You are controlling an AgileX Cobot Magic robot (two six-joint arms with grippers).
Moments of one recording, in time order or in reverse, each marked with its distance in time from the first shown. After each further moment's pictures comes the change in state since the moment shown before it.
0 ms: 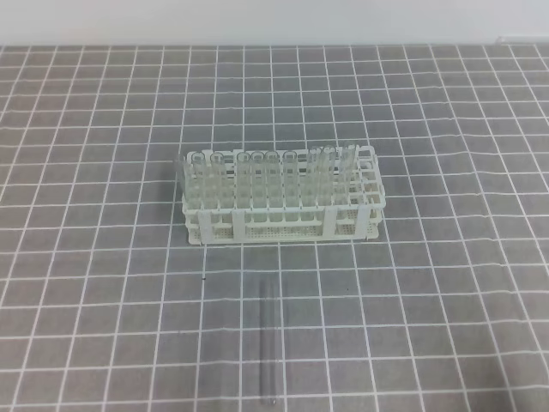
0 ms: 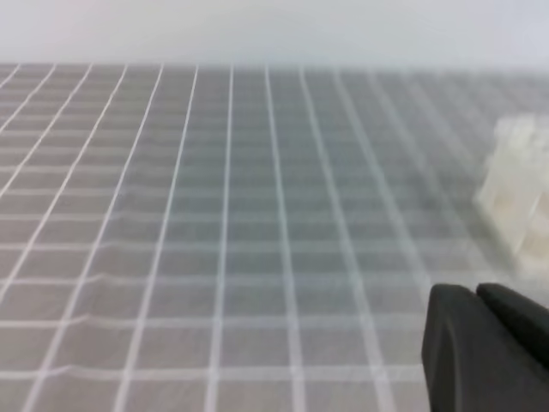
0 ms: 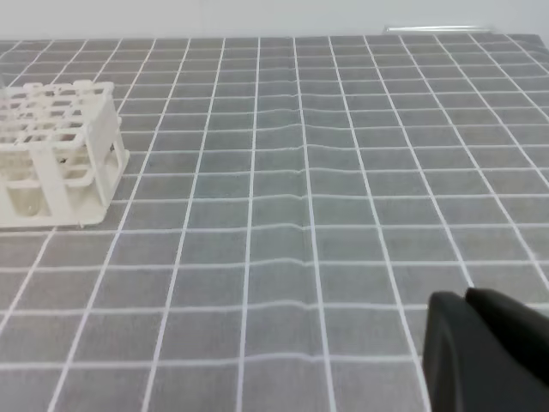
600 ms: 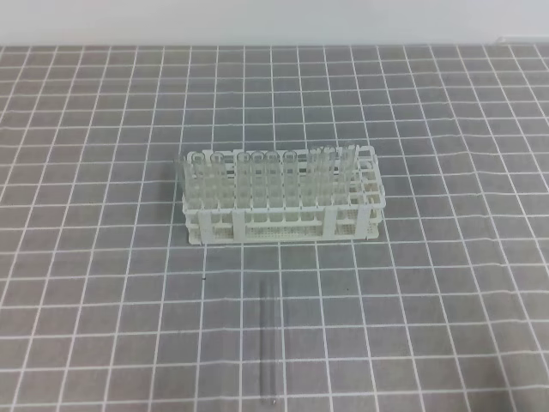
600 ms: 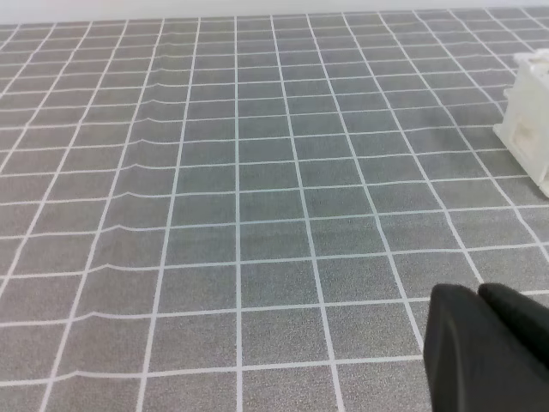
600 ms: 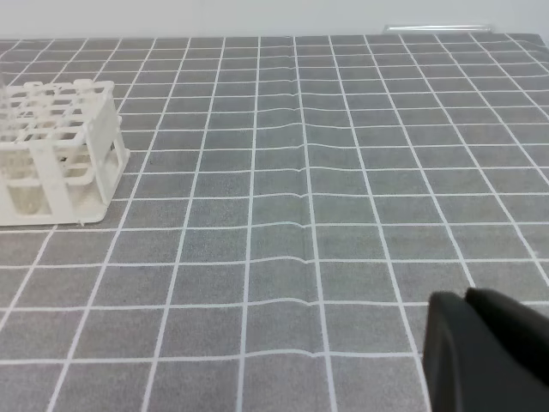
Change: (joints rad) left arm -0.001 -0.009 0.003 0.083 0.104 0.044; right arm 0.000 0.000 0.000 -0.033 0.038 -0.001
